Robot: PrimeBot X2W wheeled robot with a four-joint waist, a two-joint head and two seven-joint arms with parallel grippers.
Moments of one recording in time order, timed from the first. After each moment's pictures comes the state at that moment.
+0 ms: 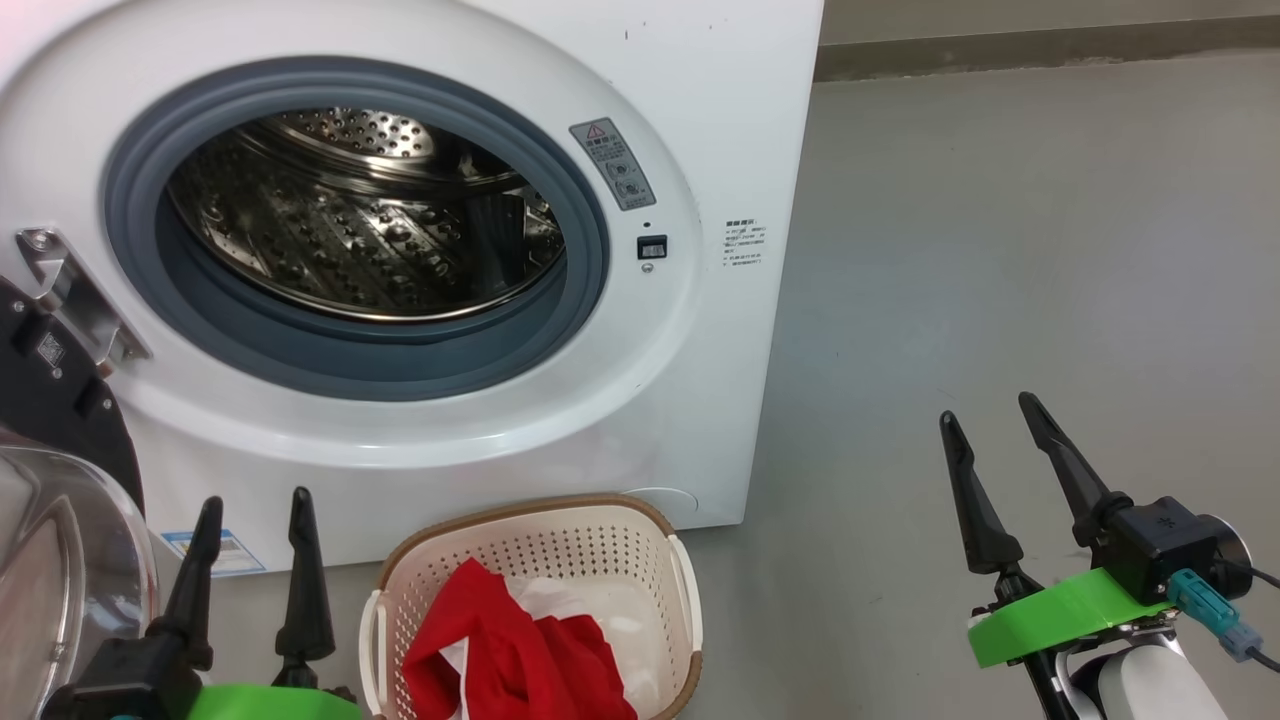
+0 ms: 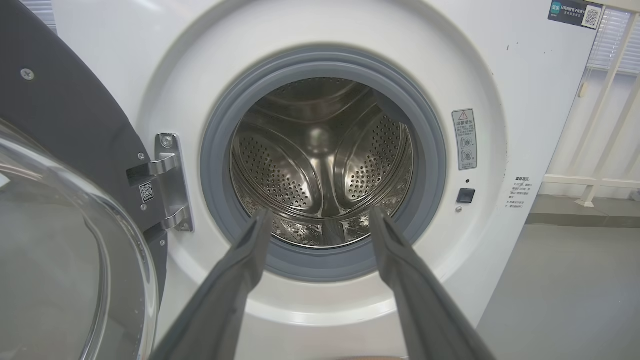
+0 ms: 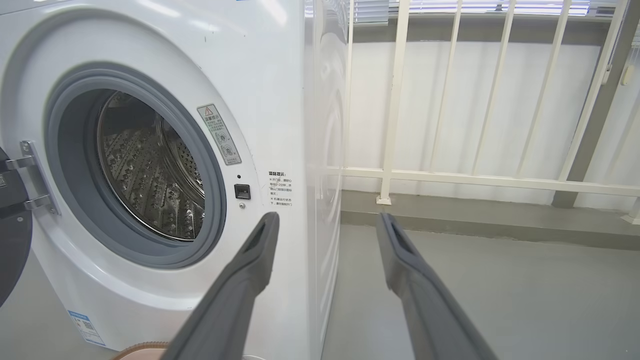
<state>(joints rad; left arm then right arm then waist) -0.05 0.04 0.09 0.11 -0.19 -0.03 -0.25 -0.10 -0.05 0.01 0.19 0.18 0.13 -0.26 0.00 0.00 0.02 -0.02</state>
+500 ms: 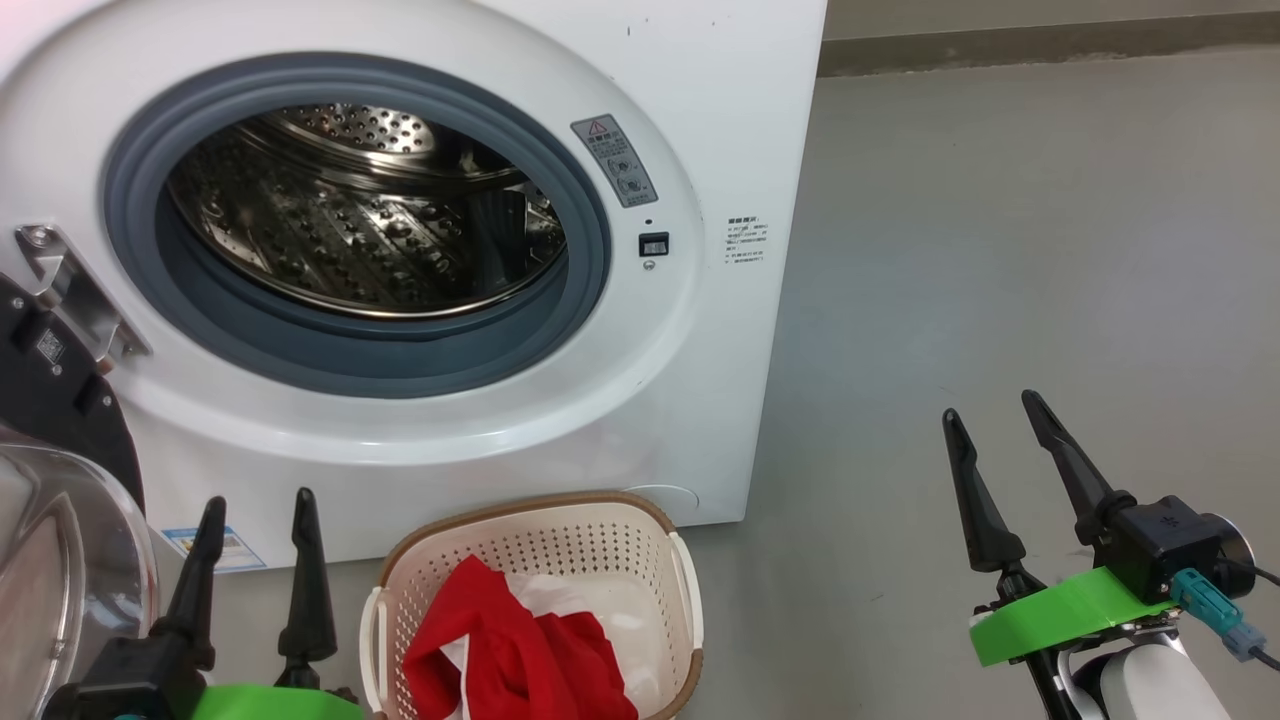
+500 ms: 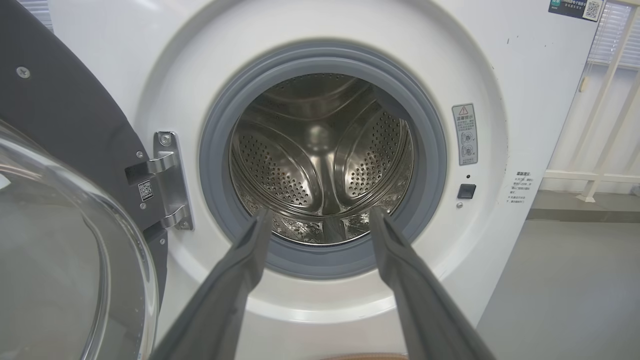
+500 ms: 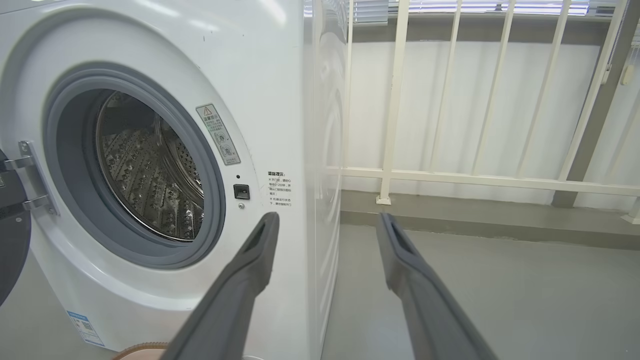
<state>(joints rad) -0.05 0.04 0.09 0.12 -0.19 -0.03 -0.25 -0.10 -0.05 0.00 0.18 0.18 0.13 -0.26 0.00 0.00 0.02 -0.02</state>
